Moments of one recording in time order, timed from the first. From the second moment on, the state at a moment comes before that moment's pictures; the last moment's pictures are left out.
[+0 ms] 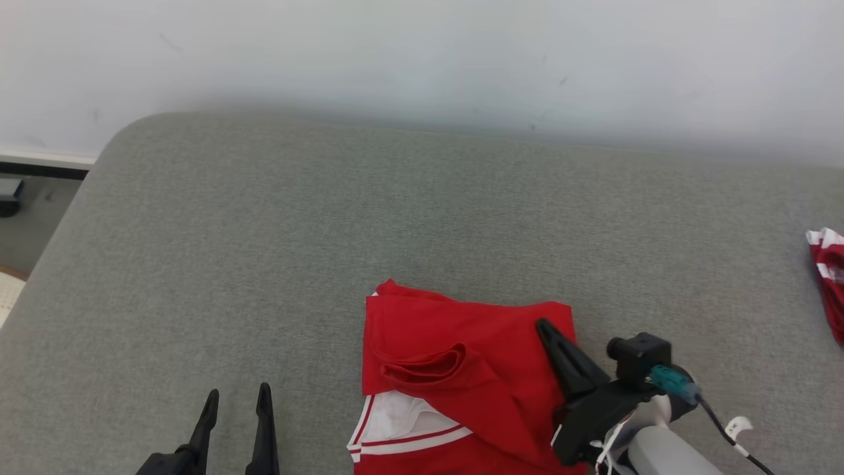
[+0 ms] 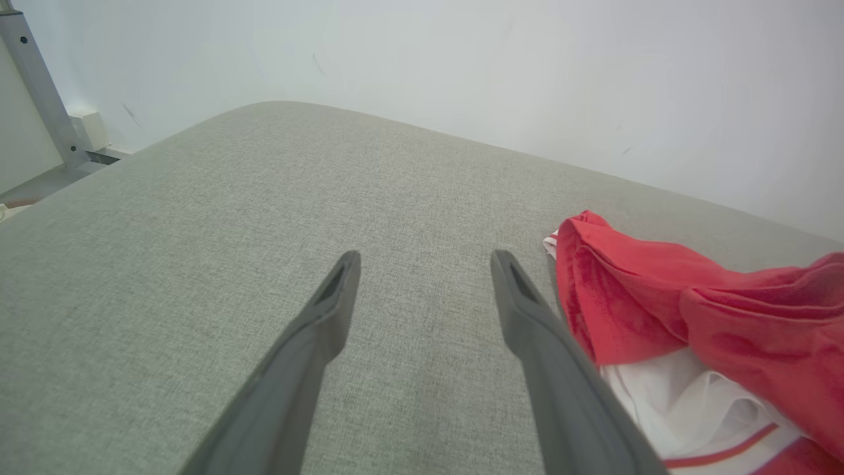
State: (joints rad) left arm -0.02 0.05 -0.06 0.27 -0.28 -0.07 -0.26; right arm -0.39 -0.21 0.52 0.61 0.51 0.13 -0.26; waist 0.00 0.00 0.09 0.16
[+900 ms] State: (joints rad) left arm 0.00 0.05 -0.06 0.27 -0.27 -0.07 -0.26; right arm -0.37 -0.14 0.96 0.66 0.73 0.13 -0.26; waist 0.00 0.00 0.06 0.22
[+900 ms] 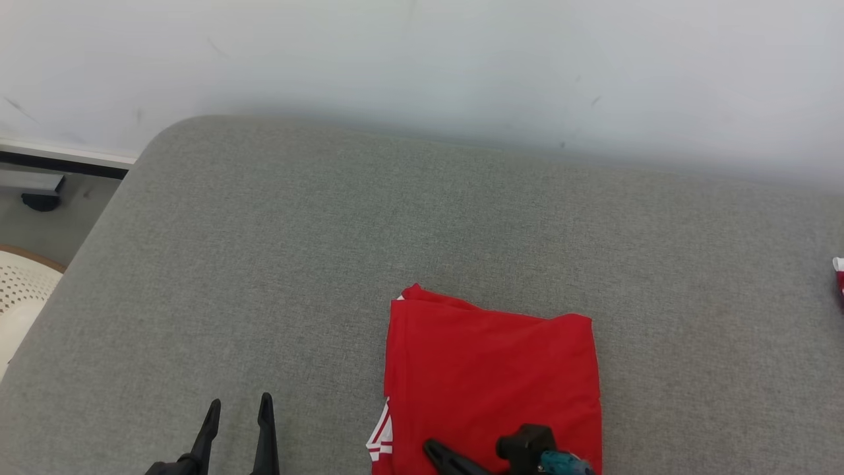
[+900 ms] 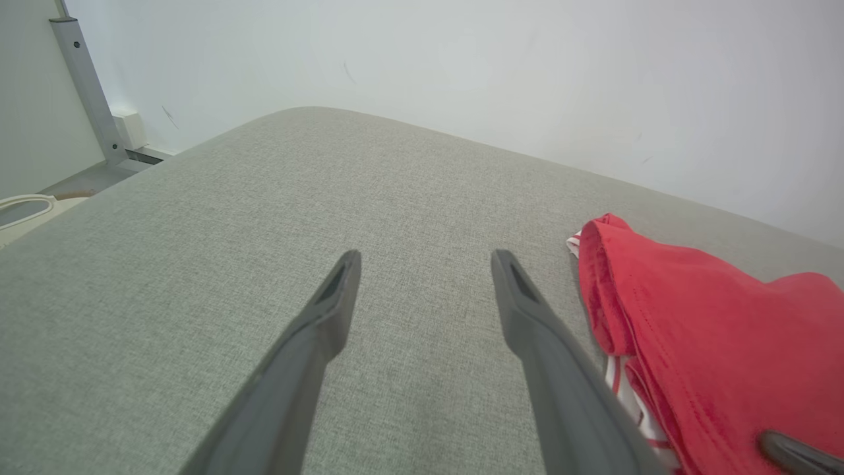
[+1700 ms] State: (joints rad) left arm 0.02 0.05 -0.01 0.24 -0.28 -0.05 -0.26; right arm -0.18 -0.18 0.27 0.32 0.53 0.13 -0.26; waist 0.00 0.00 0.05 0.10
